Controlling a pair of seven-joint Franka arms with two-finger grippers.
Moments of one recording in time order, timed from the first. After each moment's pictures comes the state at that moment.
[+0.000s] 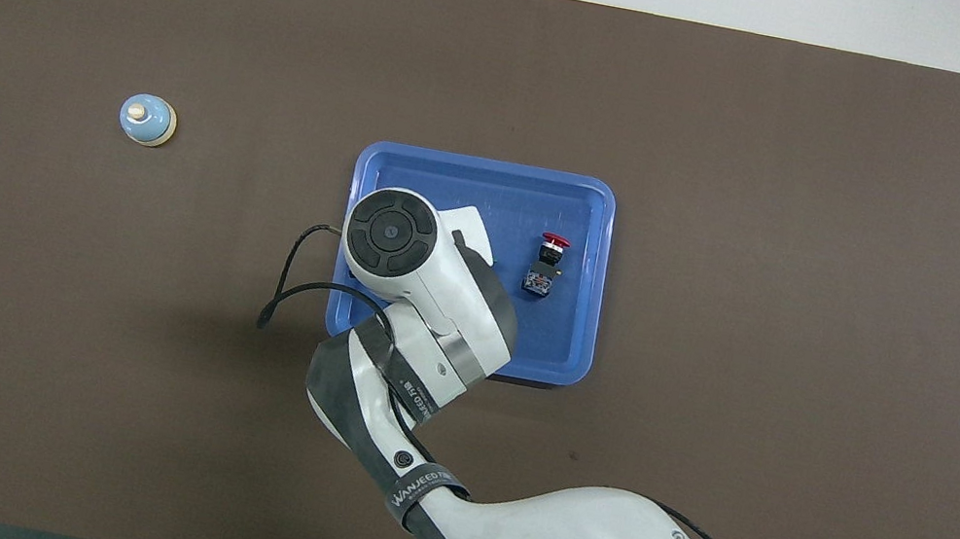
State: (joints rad) left arm -0.02 -0.04 0.00 -1.63 0.00 1.57 0.01; right arm 0.70 0.63 0.02 -1.48 0.02 2.11 1.08
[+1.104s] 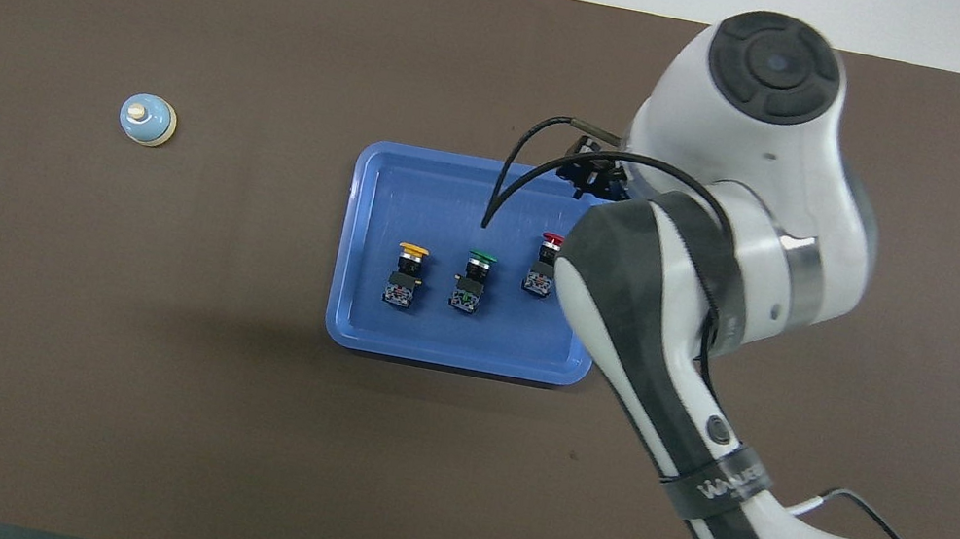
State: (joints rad) left arm -0.02 -0.04 0.00 -1.63 0.00 1.57 0.01; right arm 0.24 0.30 0.00 -1.46 0.02 1.70 0.40
